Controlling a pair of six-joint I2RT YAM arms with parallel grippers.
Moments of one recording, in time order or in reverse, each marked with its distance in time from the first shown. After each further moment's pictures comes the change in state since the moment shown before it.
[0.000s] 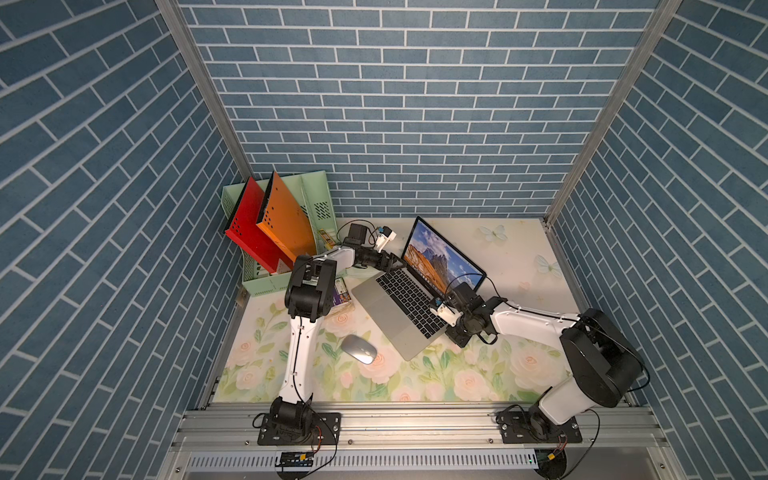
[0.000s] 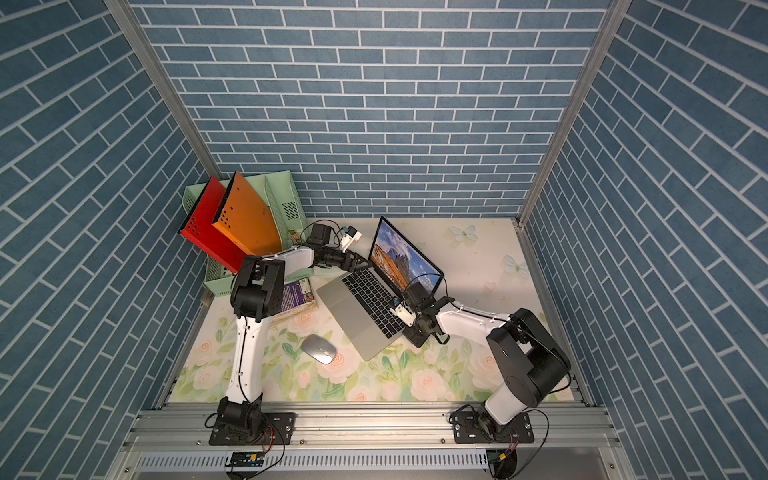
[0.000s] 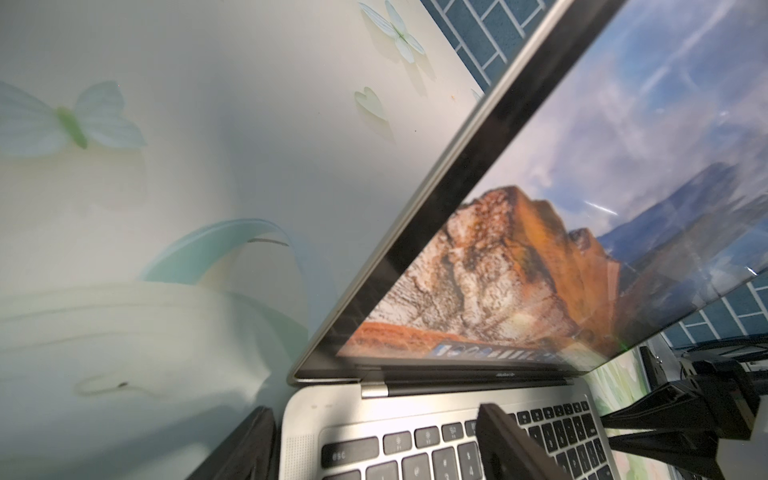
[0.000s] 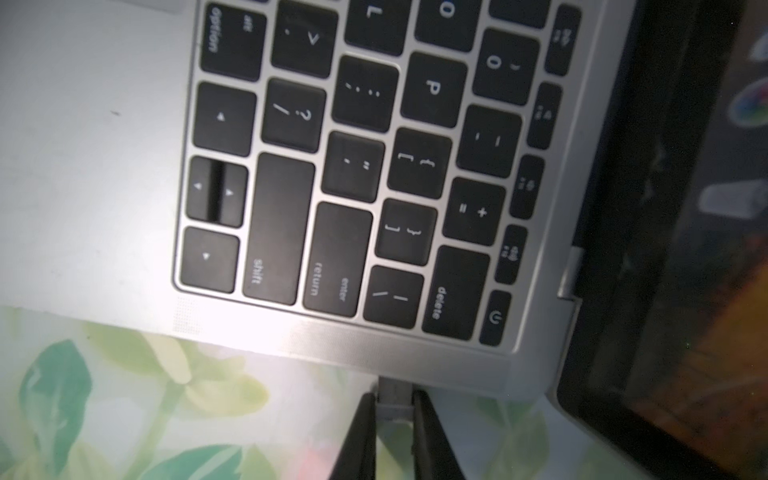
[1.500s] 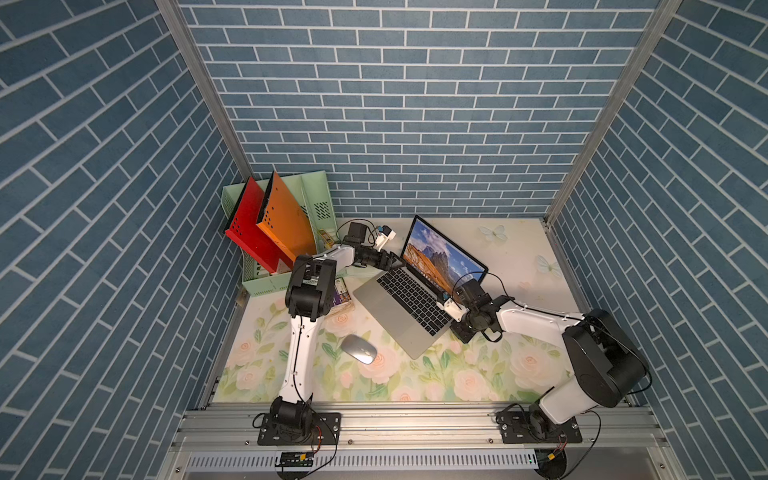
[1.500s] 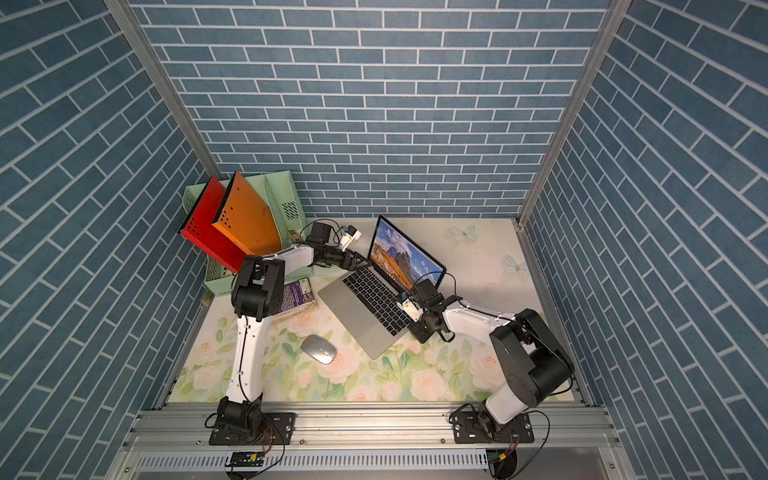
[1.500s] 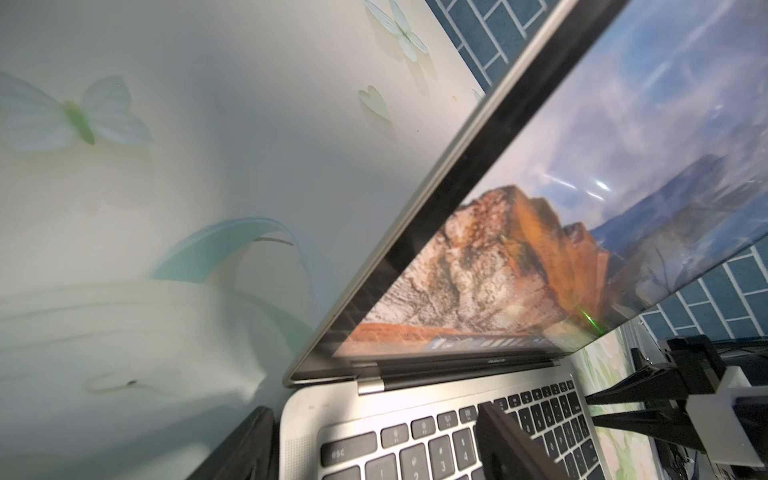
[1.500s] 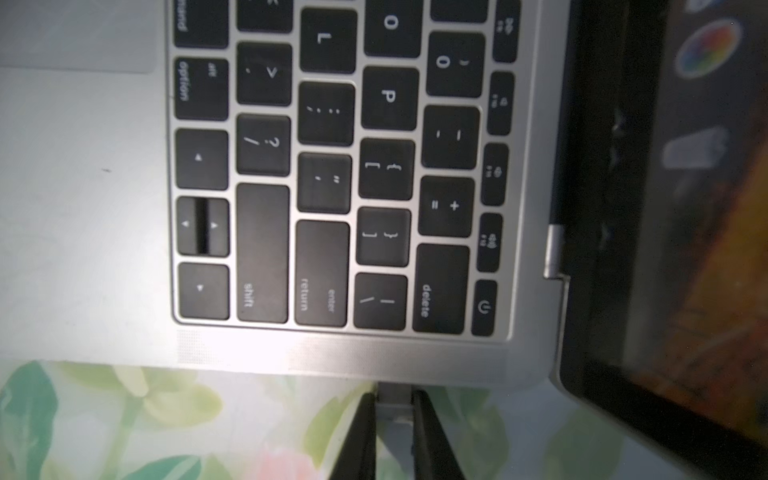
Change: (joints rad) left arm 0.005 0.018 0.042 -0.050 0.005 -0.004; right arm -0.079 -0.010 -0.023 0.045 -0.039 0.021
